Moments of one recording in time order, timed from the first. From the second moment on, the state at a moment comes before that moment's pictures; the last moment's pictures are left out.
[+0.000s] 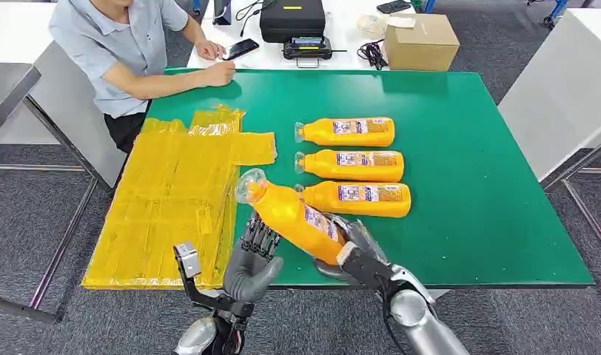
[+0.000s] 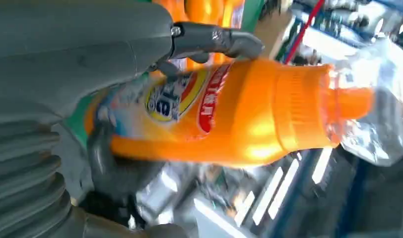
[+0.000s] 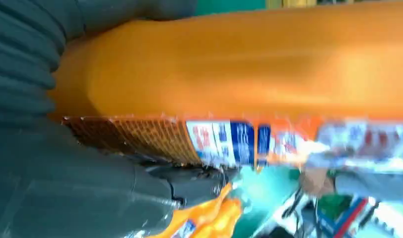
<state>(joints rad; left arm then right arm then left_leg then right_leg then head) -0.09 -0.22 -0.53 -1.22 0.51 -0.05 -0.44 -0.16 -0.08 0.45 -1.27 0.28 0.17 -0.47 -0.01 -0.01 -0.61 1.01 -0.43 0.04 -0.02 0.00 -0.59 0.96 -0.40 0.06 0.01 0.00</state>
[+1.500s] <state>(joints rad) -0.22 -0.28 -0.49 -0.99 0.46 0.08 -0.52 -0.26 -0.06 0.62 -1.17 0.24 0.21 -0.49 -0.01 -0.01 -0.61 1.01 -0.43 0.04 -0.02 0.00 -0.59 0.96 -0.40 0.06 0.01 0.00</state>
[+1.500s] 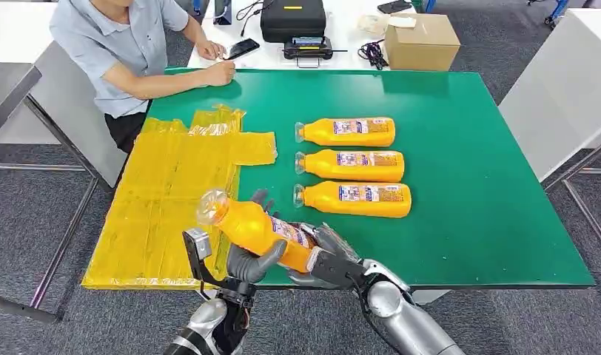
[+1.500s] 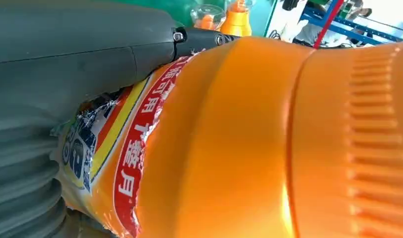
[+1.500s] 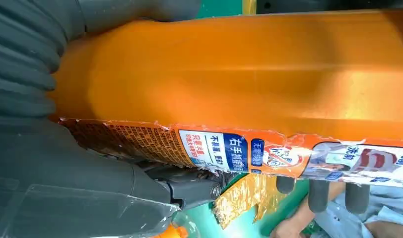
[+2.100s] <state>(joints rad) -0.18 -0.28 -0.46 -1.07 0.39 0.19 -0.55 -0.24 -0.04 0.60 -1.12 0.24 0.12 -0.47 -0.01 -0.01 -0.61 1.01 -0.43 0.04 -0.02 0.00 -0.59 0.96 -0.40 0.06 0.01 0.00</state>
